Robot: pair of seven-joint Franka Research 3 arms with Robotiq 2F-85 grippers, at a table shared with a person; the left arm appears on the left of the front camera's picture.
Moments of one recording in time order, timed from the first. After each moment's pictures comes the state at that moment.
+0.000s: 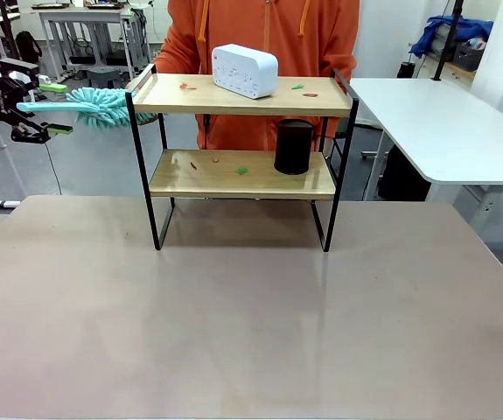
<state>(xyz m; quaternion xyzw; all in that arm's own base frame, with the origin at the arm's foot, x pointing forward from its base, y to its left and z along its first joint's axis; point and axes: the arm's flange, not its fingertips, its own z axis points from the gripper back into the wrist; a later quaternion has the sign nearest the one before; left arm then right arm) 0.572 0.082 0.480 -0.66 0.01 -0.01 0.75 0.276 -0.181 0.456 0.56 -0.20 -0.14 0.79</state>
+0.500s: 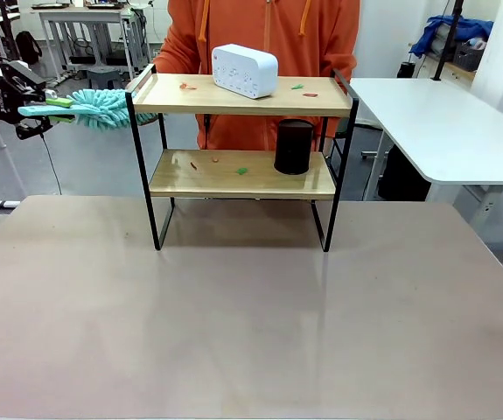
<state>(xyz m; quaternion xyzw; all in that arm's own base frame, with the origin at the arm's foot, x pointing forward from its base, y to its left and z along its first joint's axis) 0.572 0.081 0.483 -0.65 0.01 -0.01 0.76 0.276 -0.181 0.456 0.56 -0.20 -0.13 0.79</state>
